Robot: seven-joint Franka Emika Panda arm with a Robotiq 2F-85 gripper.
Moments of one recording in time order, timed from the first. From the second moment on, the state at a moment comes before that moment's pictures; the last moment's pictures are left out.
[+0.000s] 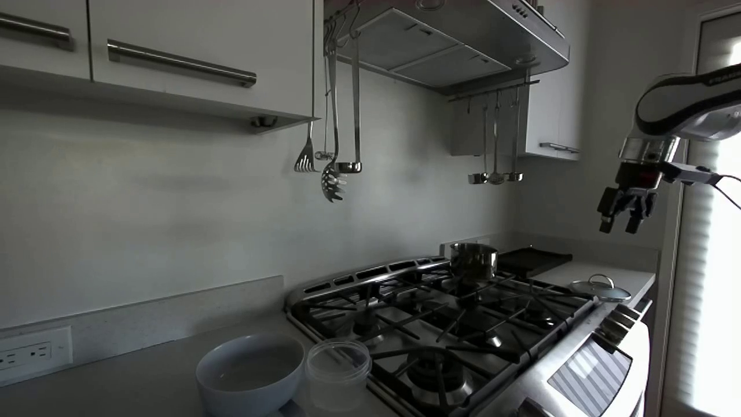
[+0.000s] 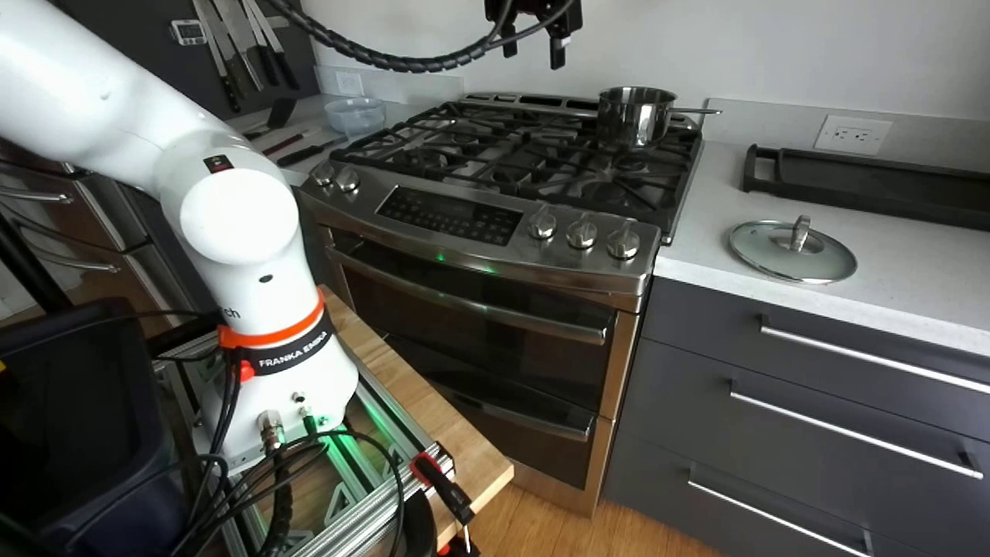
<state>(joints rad) -0.06 -0.63 -0.18 -2.33 -0.01 1.90 -0.20</state>
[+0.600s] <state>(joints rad) -0.04 -0.40 -0.23 -2.18 0.00 1.97 -0.39</state>
